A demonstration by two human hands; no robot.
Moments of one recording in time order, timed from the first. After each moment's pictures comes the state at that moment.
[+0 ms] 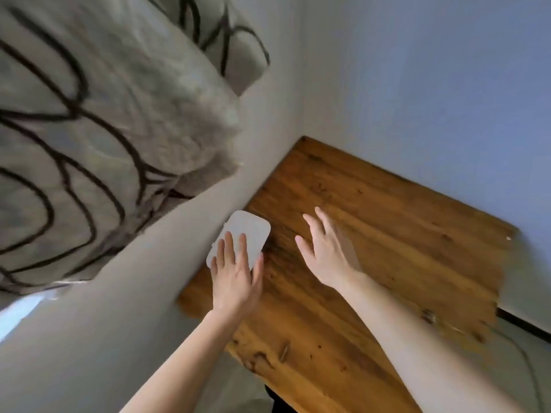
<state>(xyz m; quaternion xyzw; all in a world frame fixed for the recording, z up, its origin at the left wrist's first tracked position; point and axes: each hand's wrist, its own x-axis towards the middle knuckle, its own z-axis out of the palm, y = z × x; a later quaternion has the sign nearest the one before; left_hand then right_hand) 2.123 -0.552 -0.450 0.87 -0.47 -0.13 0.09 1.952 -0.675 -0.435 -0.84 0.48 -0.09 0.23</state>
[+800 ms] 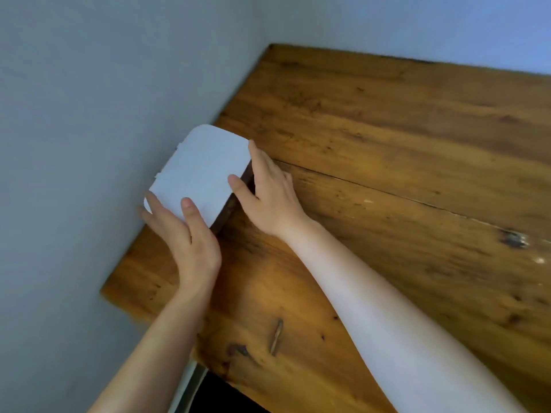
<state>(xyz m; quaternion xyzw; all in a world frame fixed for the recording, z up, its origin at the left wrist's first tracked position) 2.126 -0.554 -0.609 0.82 -0.30 -0.10 0.47 2.025 -0.654 -0.610 -0.76 0.43 -0.29 0.38</state>
